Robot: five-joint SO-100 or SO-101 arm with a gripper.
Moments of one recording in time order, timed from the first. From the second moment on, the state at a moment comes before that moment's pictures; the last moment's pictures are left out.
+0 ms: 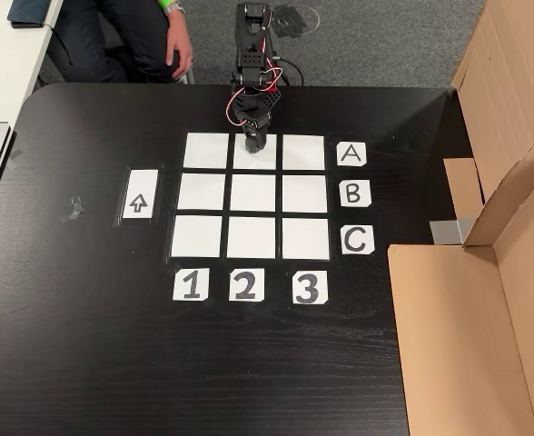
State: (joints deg) arm -3.9 130.3 151.9 67.5 -49.9
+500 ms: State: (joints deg) arm -3.9 130.3 153.0 67.1 -49.8
